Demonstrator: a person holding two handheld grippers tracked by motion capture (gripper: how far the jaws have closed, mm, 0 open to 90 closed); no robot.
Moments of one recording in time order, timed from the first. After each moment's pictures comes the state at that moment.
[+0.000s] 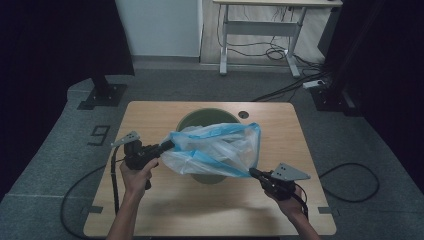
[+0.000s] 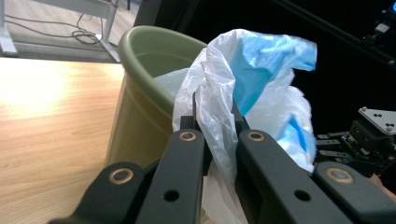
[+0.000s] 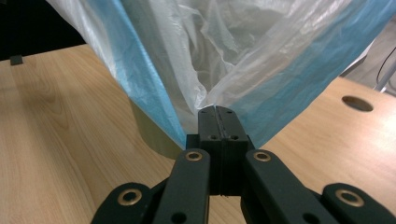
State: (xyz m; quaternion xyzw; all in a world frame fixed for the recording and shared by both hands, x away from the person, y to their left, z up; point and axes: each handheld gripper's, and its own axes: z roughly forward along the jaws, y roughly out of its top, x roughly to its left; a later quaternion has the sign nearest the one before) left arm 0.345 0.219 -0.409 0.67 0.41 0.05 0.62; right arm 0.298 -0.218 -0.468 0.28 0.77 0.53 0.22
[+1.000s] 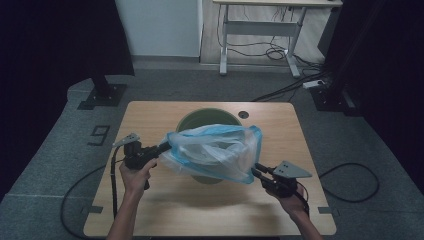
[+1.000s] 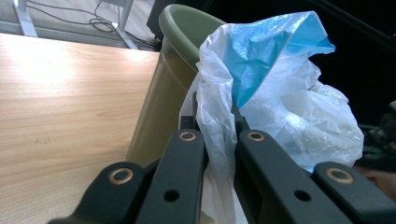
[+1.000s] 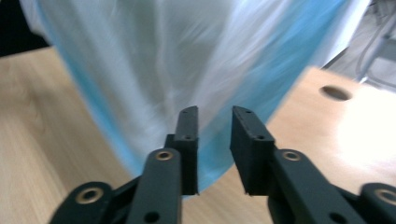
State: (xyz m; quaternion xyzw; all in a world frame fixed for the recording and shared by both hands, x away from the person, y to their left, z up) left arm 0.354 0.227 -0.427 0.67 0.44 0.05 0.60; right arm 0.304 -0.227 -0.470 0.31 0.76 0.52 0.24
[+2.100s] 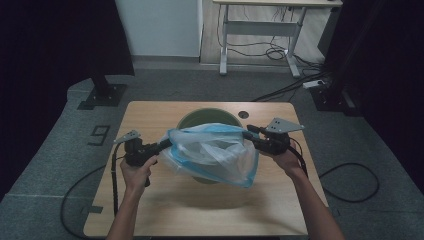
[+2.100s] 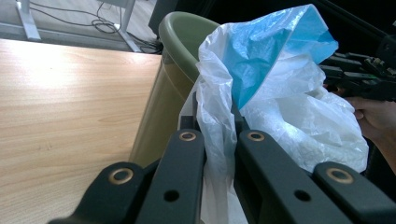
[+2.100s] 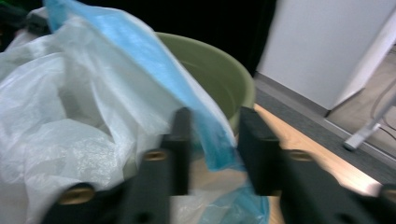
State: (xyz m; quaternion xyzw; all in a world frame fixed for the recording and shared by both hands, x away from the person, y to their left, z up) left arm 0.361 0.225 -0.420 0.67 0.44 0.05 0.60; right arm 0.395 -0.206 -0.394 0.24 0.77 0.54 0.24
